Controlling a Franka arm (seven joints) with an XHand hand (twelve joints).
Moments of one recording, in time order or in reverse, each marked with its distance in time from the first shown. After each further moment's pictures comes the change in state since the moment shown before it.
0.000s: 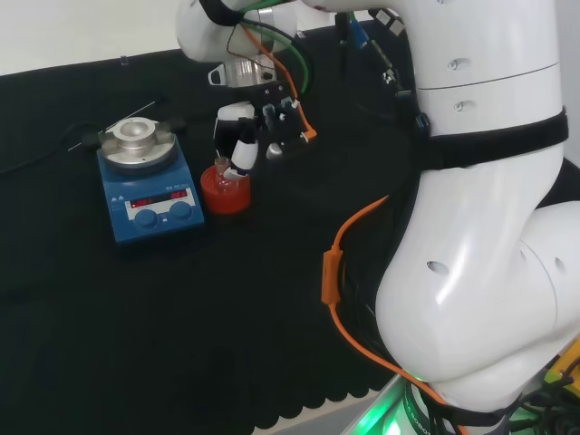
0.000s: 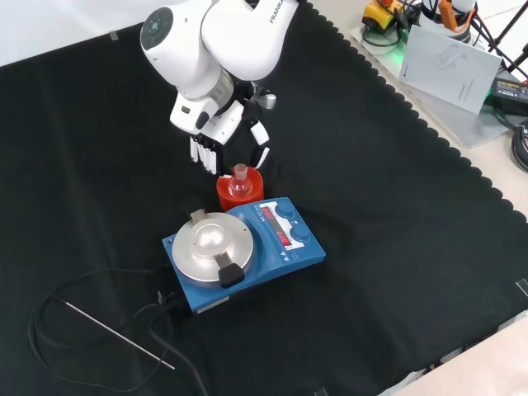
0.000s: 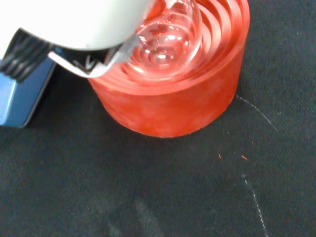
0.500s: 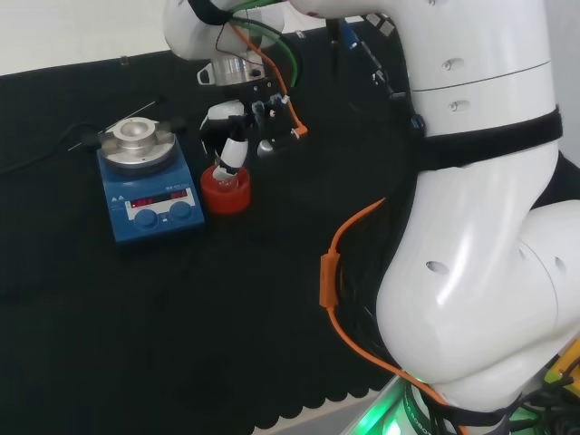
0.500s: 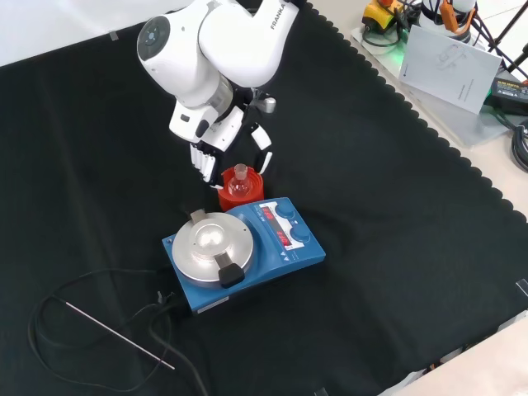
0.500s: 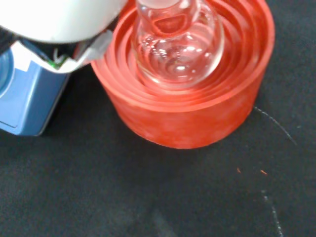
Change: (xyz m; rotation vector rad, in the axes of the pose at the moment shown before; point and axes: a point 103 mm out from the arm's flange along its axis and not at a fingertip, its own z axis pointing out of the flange) arm 0.013 0.010 -0.004 0.029 -0.017 -0.011
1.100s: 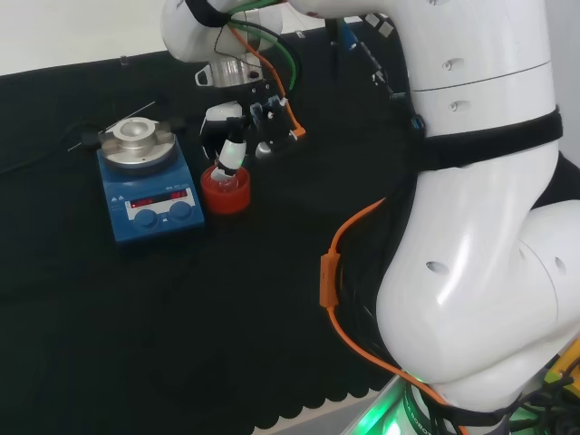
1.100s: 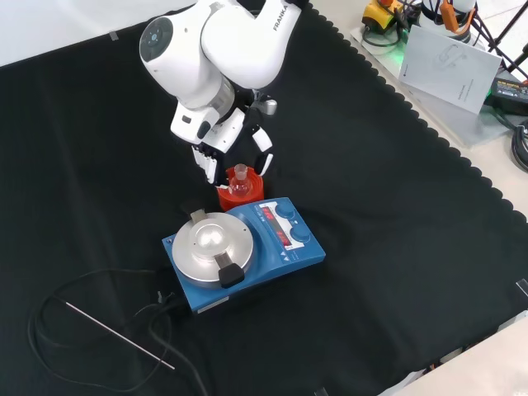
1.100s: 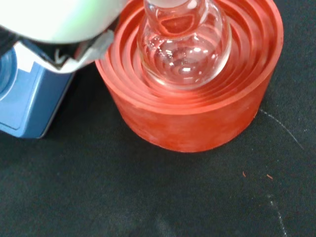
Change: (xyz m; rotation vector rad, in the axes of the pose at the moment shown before) arm 0.001 0.002 0.001 -0.014 -0.003 -0.002
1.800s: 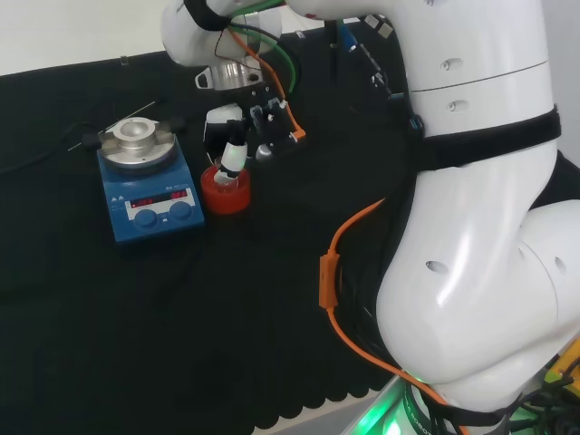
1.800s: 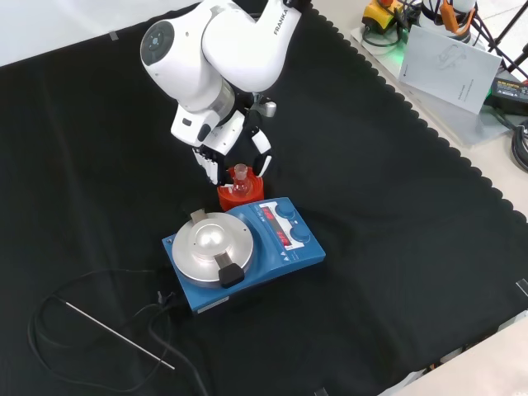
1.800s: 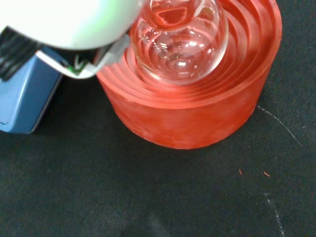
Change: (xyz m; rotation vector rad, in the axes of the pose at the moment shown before) arm -0.002 0.003 0.005 0.003 -0.011 0.001
